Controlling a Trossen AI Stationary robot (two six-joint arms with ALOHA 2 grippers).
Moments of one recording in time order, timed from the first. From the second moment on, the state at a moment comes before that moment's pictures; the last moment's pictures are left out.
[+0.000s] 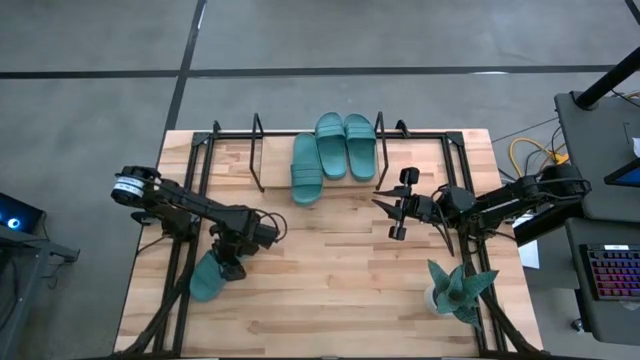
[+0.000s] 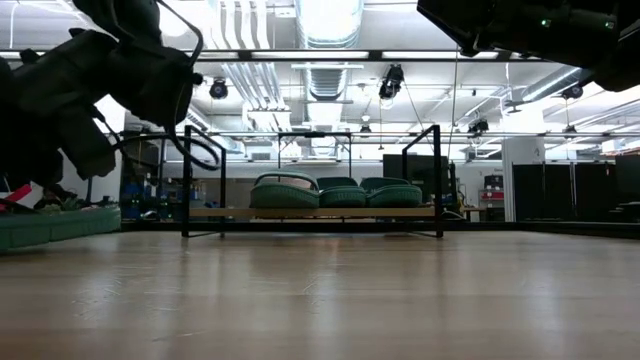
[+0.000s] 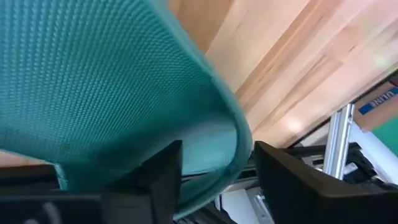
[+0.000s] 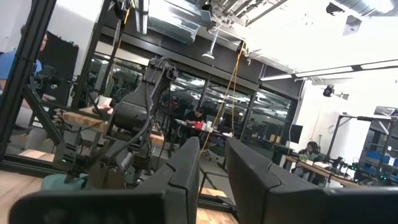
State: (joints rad) left arm -0.18 1.54 0.80 -1.13 0.61 -0.46; right arm 0.09 1.19 0.27 1.29 0.18 -0.40
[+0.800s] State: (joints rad) left arm -0.18 1.52 0.96 -1.14 0.69 -0.41; right arm 0.09 1.19 0.27 1.29 0.18 -0.44
